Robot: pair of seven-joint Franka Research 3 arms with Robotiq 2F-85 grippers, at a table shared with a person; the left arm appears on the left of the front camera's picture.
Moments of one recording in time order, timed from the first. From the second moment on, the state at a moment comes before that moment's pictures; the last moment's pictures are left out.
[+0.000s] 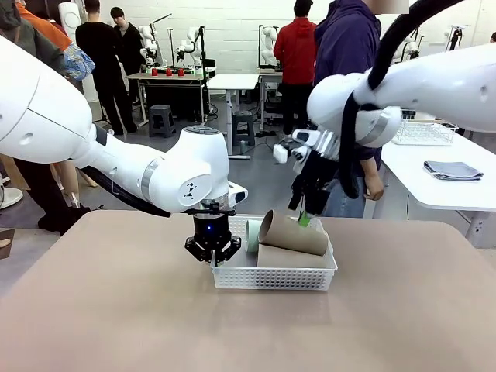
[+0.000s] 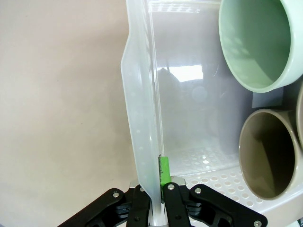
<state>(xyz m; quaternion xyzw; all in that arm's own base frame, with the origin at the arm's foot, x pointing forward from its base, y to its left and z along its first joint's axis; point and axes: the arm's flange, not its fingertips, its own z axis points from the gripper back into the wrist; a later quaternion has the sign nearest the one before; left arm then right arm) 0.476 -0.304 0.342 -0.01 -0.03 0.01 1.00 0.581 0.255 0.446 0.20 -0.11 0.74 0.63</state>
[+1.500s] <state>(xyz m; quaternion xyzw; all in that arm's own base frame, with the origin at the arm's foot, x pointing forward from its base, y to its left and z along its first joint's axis) 0.476 -0.304 0.342 -0.01 -0.03 0.01 1.00 0.457 -0.035 0.416 0.41 -0.42 0.57 0.57</state>
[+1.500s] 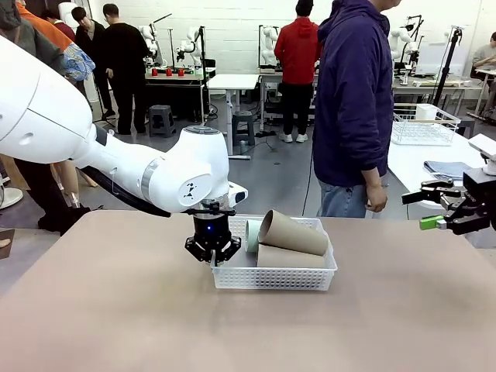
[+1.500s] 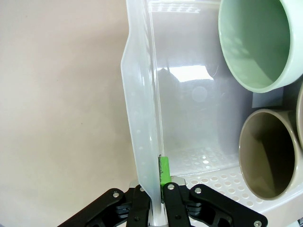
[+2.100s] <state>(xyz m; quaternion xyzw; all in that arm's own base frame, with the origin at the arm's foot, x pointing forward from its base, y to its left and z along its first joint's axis) 0.476 -0.304 0.342 -0.01 -0.03 0.01 1.00 0.457 -0.036 0.418 0.41 -0.42 0.57 0.57</state>
